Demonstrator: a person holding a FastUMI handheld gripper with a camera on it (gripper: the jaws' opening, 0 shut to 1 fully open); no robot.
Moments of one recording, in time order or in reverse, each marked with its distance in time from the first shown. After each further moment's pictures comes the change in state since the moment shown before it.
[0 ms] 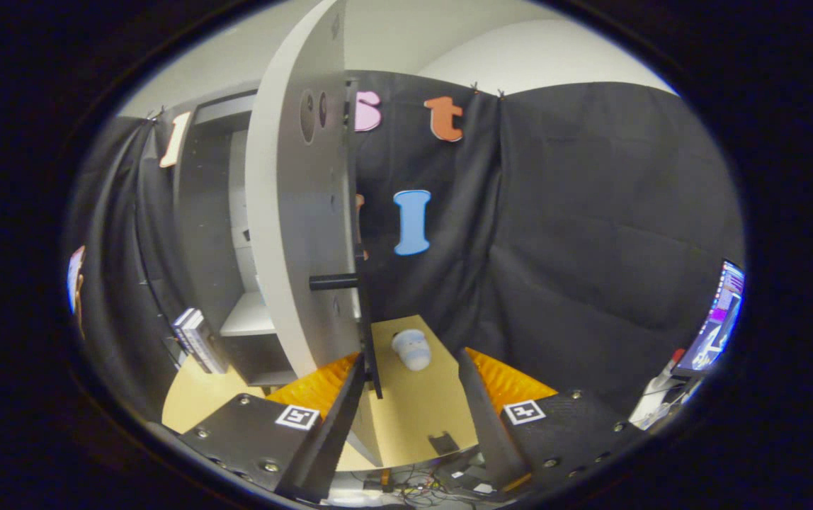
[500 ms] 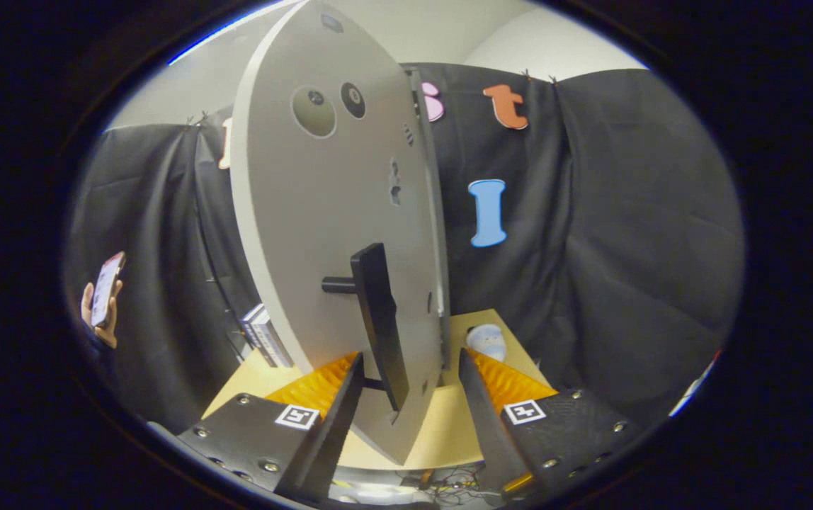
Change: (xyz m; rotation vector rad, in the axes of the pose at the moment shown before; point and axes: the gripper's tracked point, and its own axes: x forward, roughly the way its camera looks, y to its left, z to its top) arm 0.008 0.080 -0.011 0.020 0.044 0.286
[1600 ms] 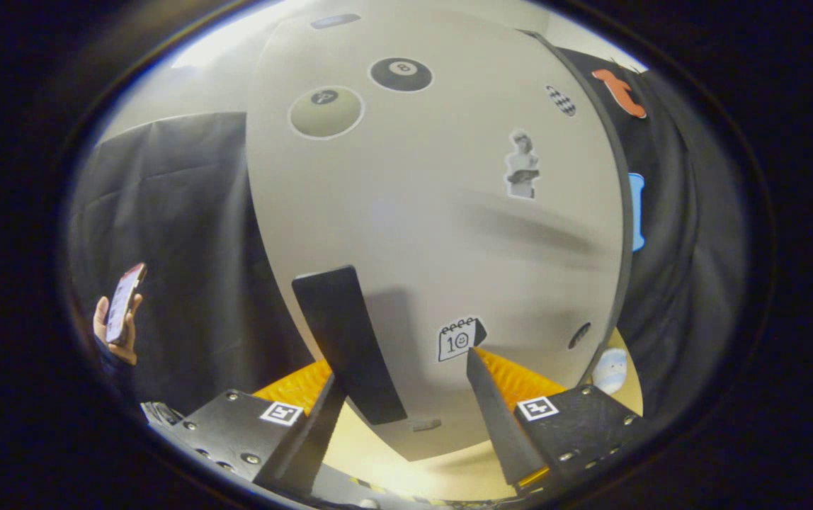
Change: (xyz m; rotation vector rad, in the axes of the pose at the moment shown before) arm 0.117 0.158 0.010 -0.074 0.018 0.402
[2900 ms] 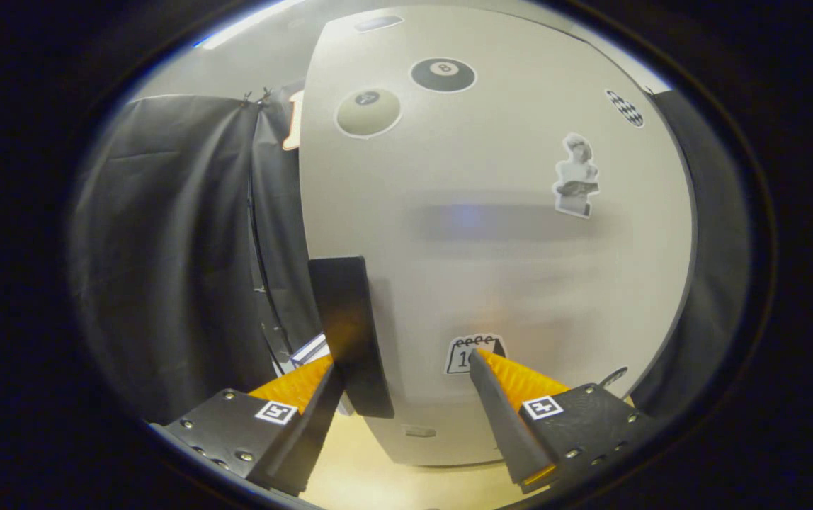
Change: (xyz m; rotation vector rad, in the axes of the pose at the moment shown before) arm 0.084 0.029 0.008 -0.038 -0.076 -0.140
